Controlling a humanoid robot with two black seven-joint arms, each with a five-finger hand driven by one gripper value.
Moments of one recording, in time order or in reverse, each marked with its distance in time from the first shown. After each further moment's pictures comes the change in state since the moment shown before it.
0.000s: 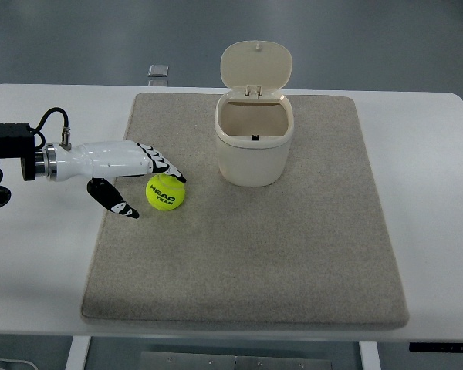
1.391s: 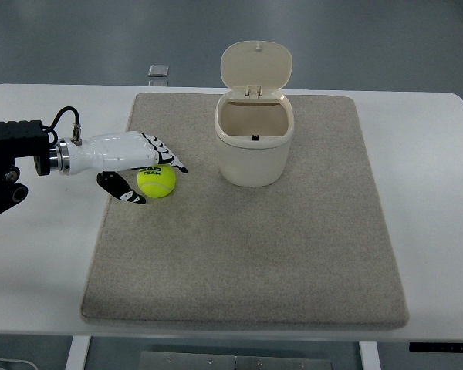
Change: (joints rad) left arm -0.031 -0.078 0.025 0.124 0.081 0.083 0.010; right arm 0.000 0.000 0.000 0.000 0.000 0.000 0.000
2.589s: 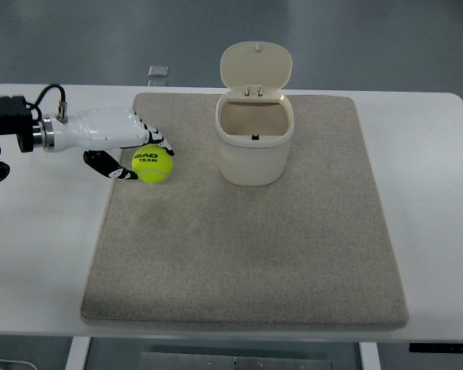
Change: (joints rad) left arm -0.104 0.113 0.006 -0.080 0.038 0.019 -0.012; right arm 0.000 0.000 0.000 0.000 0.000 0.000 0.000
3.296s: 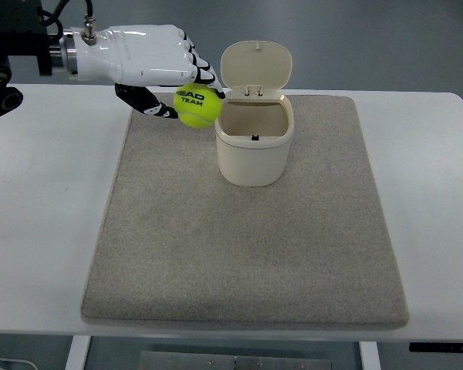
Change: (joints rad) left arm -0.407 -0.089 0.156 -0.082 0.004 -0.002 0.009; right arm 0.000 0.000 0.000 0.000 0.000 0.000 0.000
